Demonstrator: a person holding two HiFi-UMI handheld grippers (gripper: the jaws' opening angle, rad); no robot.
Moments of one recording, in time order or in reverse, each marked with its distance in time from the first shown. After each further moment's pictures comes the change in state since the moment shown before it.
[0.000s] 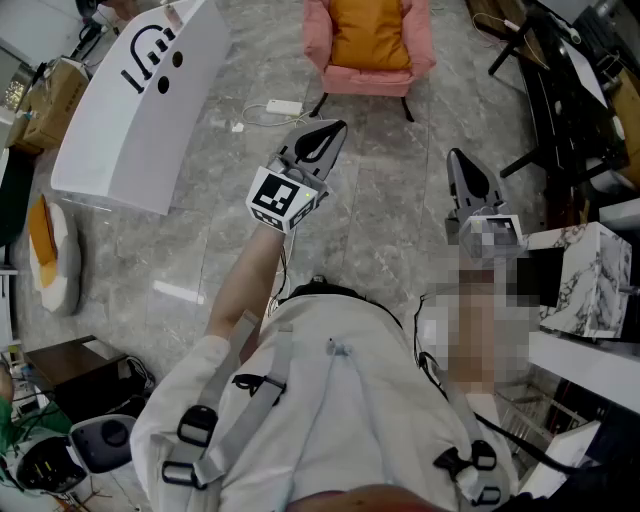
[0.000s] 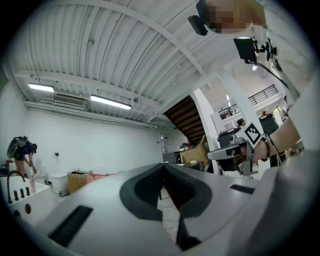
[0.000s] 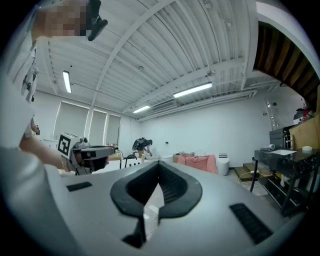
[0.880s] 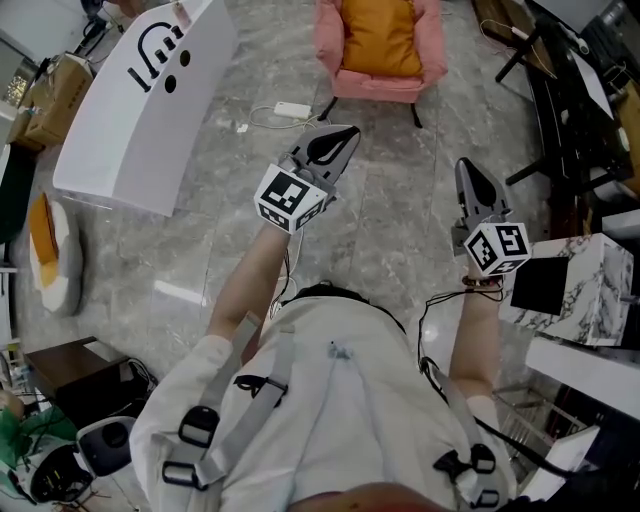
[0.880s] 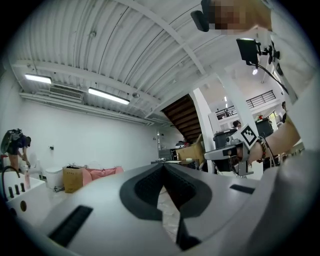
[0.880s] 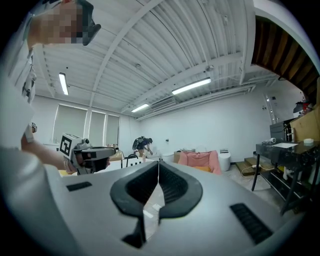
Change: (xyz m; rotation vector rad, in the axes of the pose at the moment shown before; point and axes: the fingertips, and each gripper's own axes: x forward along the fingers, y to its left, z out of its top) left arm -0.009 0.034 -0.007 -0.039 0.046 -0.065; right arm 0.031 0.018 -0.004 0.050 0.028 -0.003
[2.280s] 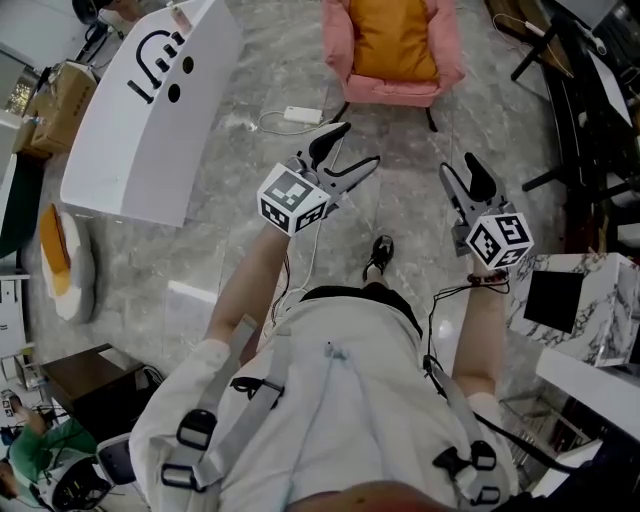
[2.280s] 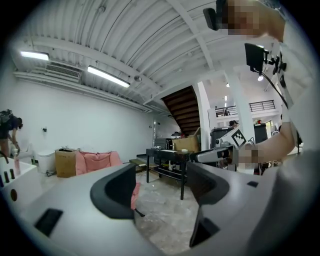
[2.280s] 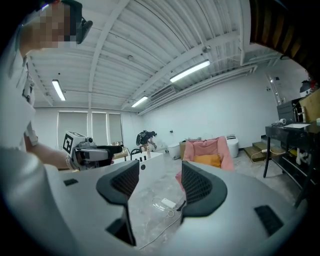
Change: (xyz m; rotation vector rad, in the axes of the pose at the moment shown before) left arm 0.047 0.064 -0.054 -0.104 0.141 -0.092; right arm 0.103 -0.030 -0.043 0.097 0.095 0.076
